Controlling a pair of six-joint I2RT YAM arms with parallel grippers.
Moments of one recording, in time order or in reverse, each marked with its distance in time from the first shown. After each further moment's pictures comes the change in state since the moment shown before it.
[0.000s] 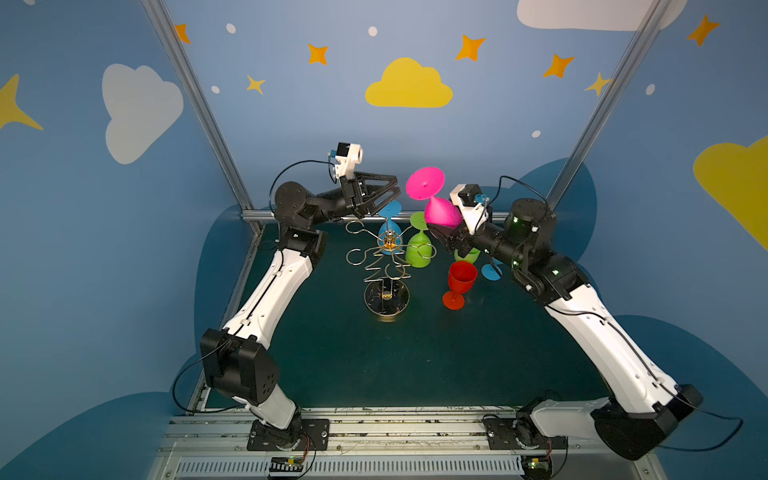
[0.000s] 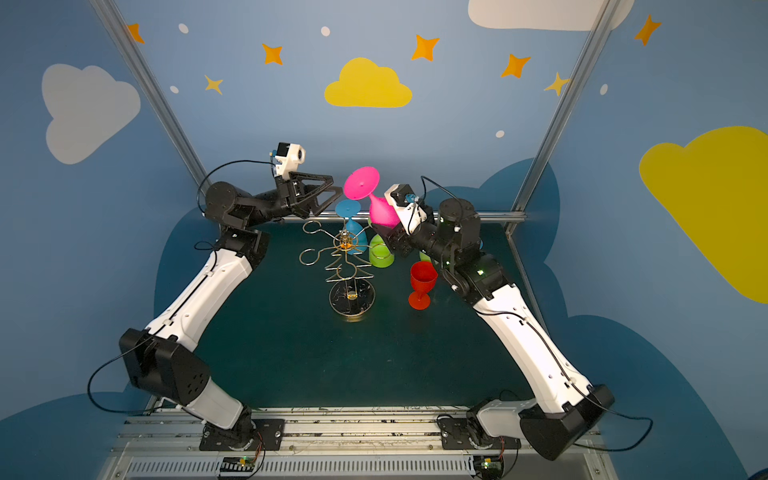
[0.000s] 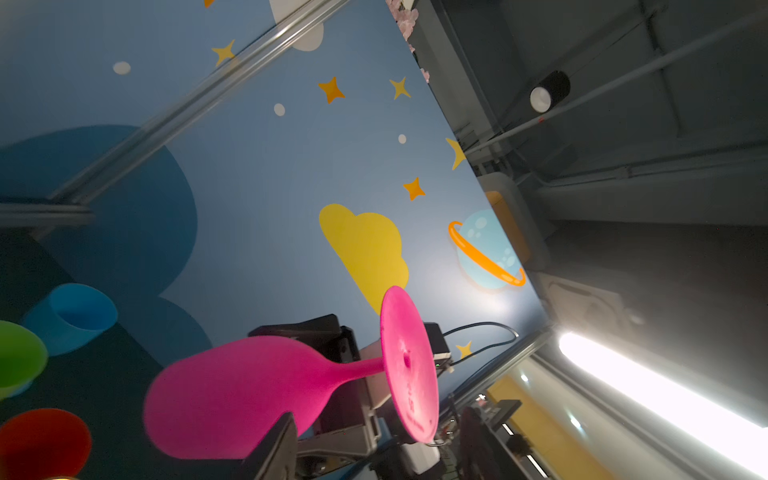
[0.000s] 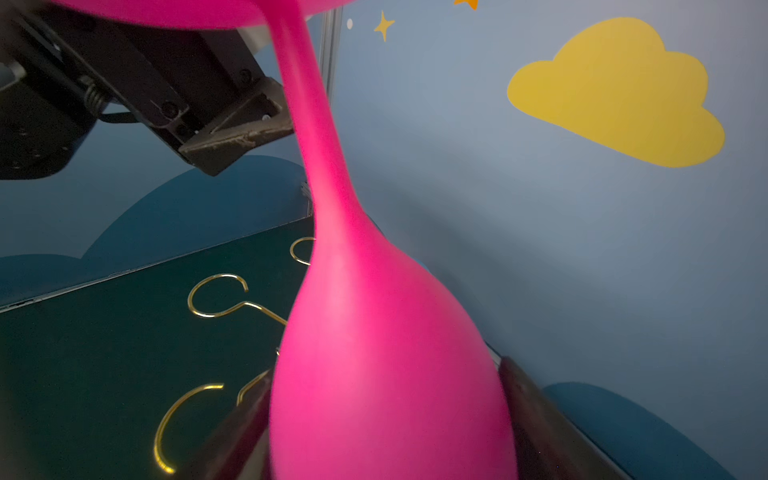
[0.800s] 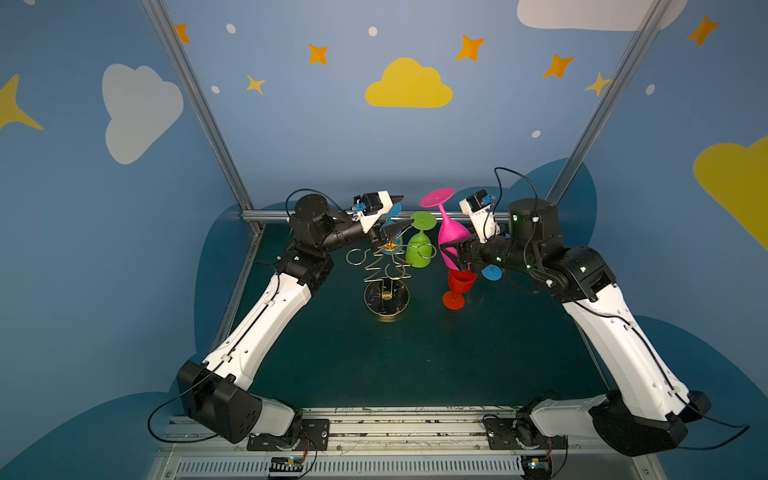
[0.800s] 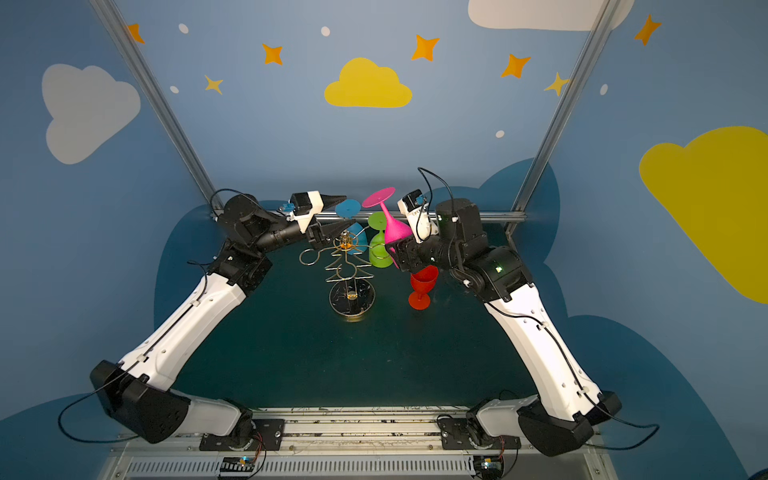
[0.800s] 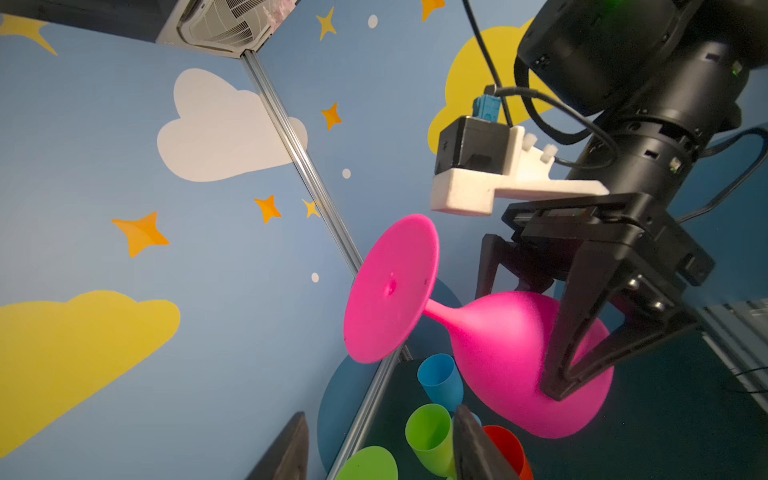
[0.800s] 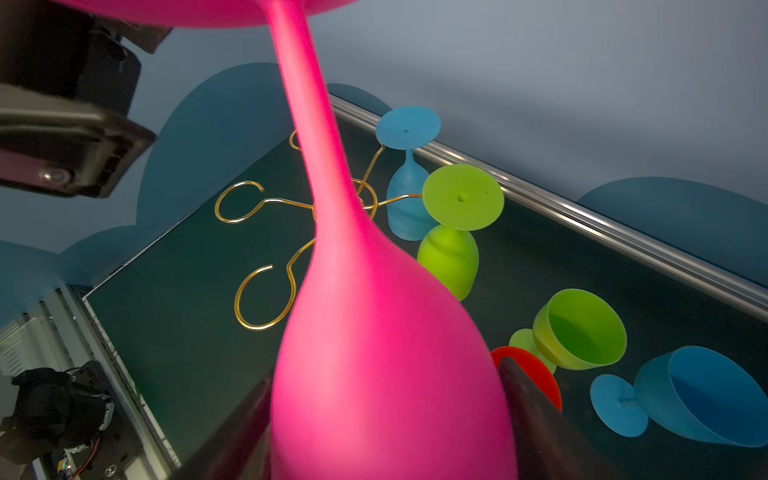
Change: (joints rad) left arm -0.146 -0.169 -0.158 -0.377 -0.311 1.798; right arm 0.041 0.070 0.237 -0.528 0.080 0.243
